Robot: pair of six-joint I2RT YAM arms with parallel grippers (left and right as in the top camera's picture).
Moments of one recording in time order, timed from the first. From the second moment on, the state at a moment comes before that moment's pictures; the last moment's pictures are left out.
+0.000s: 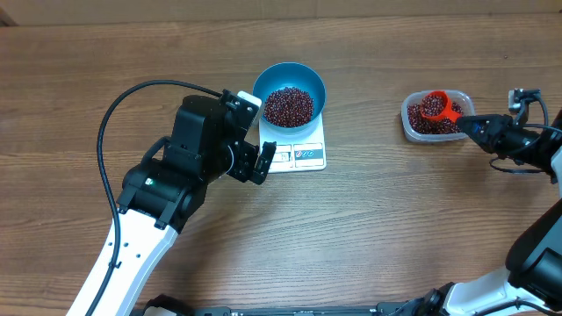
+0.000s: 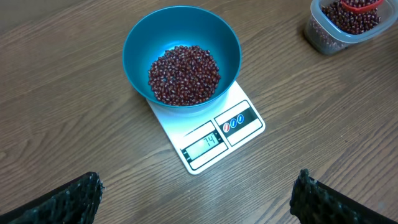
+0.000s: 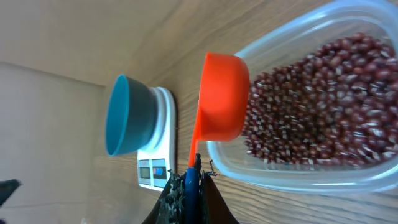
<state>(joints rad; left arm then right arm) -0.41 1.21 1.18 -0.74 0.11 0.03 -0.61 1.79 1.22 -0.74 -1.09 -0.19</state>
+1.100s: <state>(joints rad) -0.41 1.21 1.18 -0.74 0.11 0.03 -0.16 1.79 1.22 -0.19 -1.32 0.21</state>
